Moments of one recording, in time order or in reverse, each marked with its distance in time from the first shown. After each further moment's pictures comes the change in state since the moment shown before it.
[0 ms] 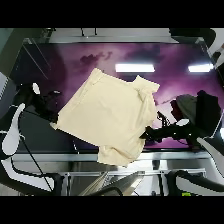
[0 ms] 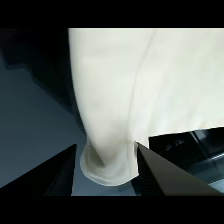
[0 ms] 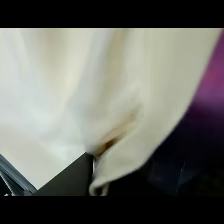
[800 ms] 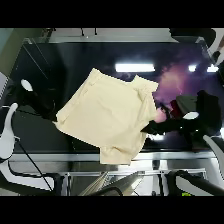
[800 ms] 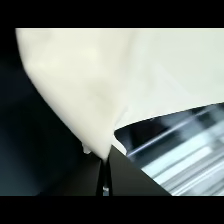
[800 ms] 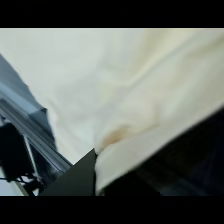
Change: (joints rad) left arm 0.093 0.089 0.050 -0.370 -0.162 0.008; right arm -0.078 0.141 0.169 0.120 0.246 -0.097
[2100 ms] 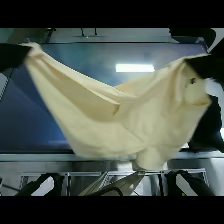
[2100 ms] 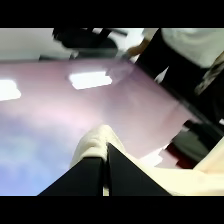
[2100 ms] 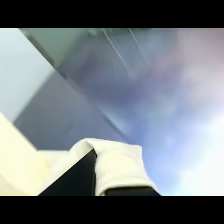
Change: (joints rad) left arm 0.065 0.438 0.098 -0.745 0.437 0.050; right arm -0.149 0.207 0.623 0.058 -0.066 0.024
